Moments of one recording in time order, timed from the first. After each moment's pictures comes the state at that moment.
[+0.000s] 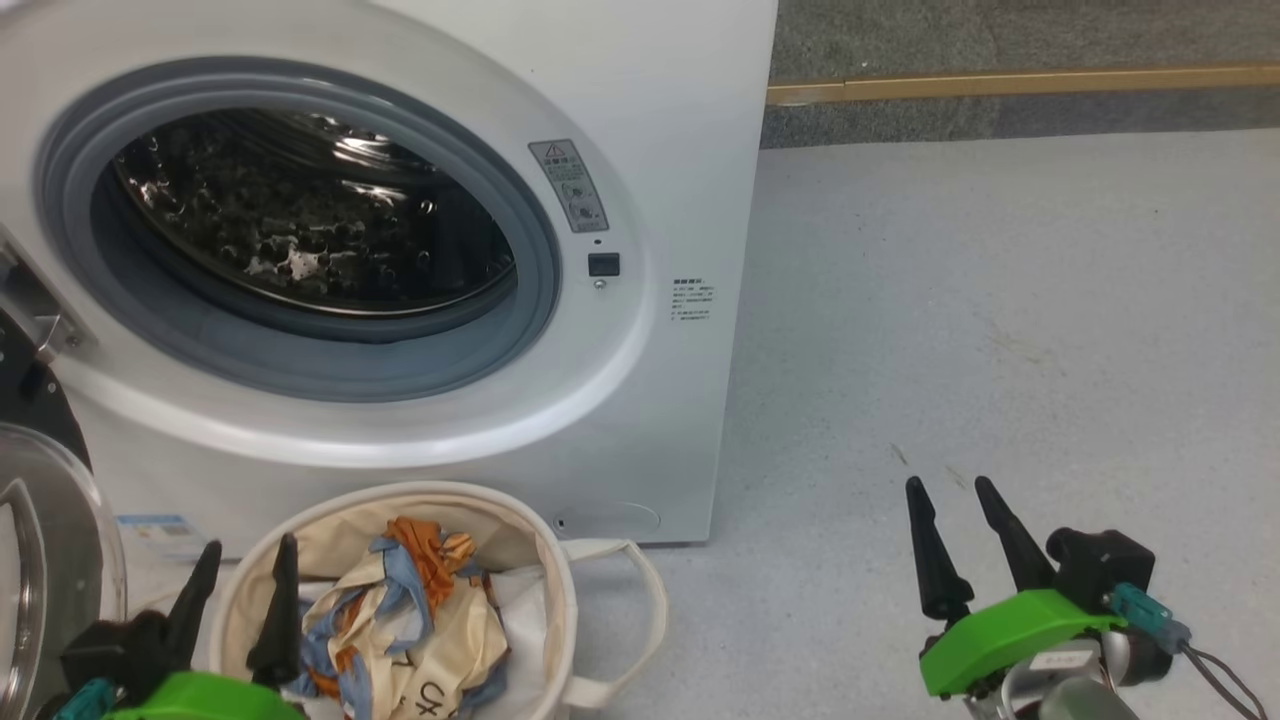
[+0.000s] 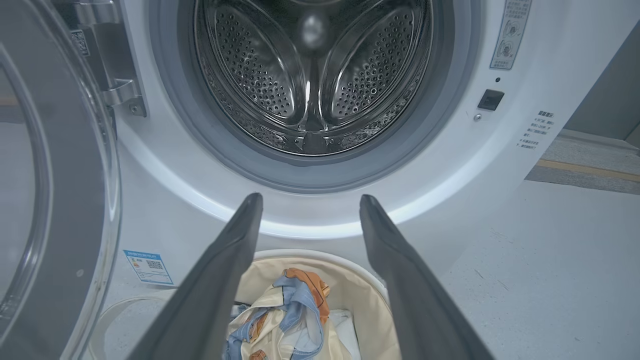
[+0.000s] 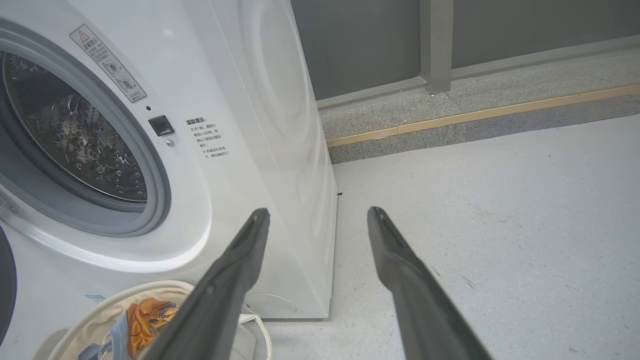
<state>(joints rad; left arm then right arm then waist) -0.12 0.27 -0.08 0.40 -0.42 -0.05 -0.24 -0.16 -0.16 0.28 0.35 0.46 0.12 -0.25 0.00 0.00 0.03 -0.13</state>
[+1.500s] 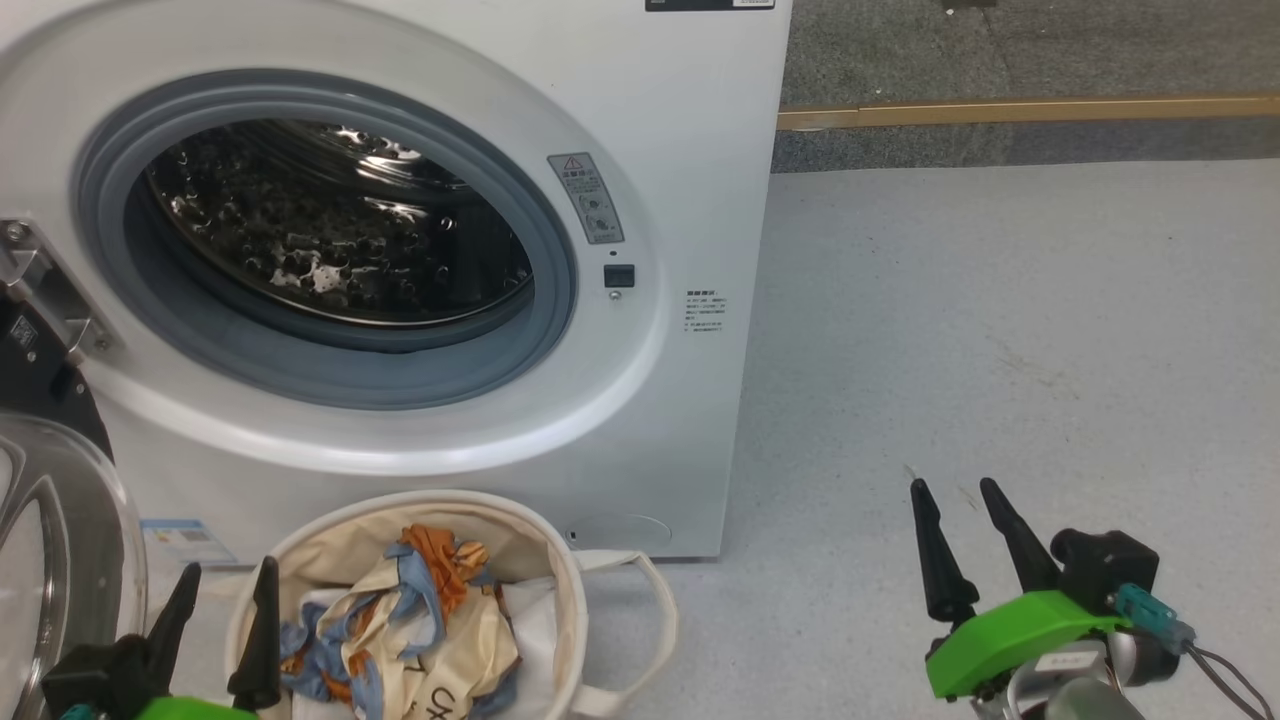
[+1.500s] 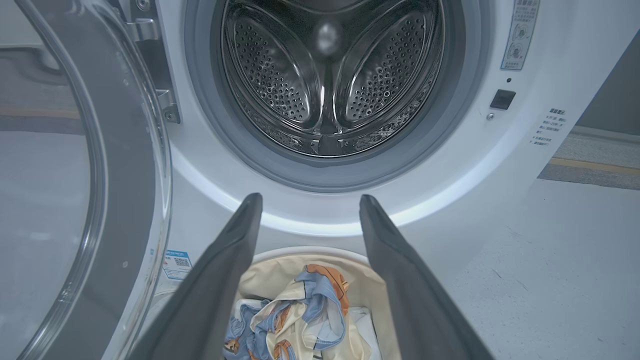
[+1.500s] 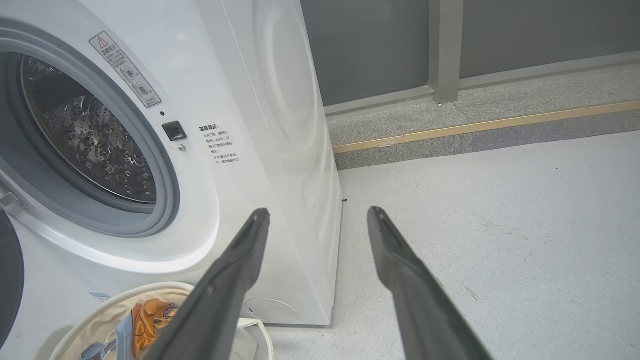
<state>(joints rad) -0.06 0.31 -0.08 0.36 -0.42 -0.02 -0.24 -0.15 -0.18 0.29 0.35 0.46 0.12 -0.25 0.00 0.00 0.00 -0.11</state>
